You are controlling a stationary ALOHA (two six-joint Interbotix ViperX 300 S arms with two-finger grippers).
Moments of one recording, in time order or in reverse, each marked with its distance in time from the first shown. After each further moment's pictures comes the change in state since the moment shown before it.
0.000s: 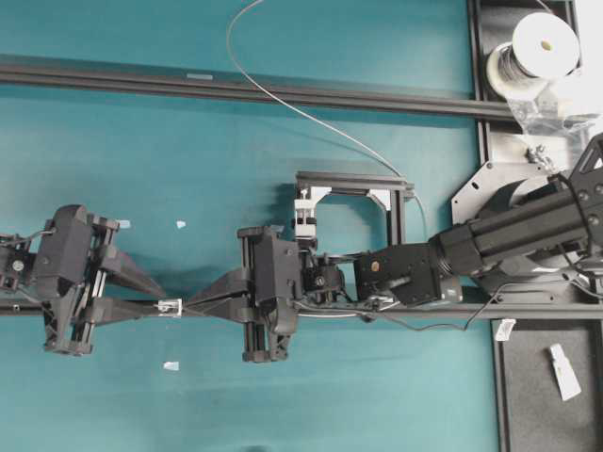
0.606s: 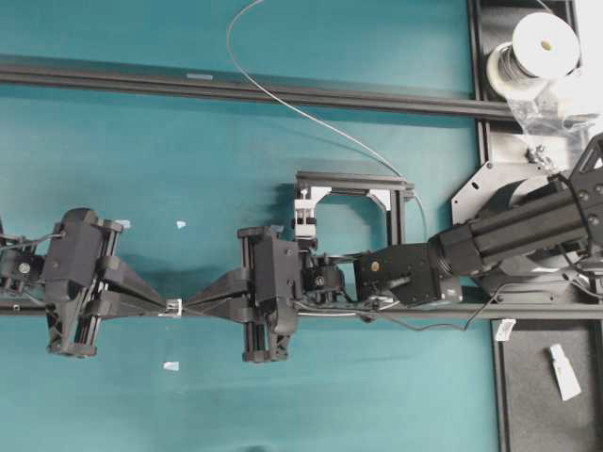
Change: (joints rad) left arm -0.002 0.000 -0.021 0.000 0.066 -0.008; right arm 0.000 -0.002 0.000 0.000 0.000 0.002
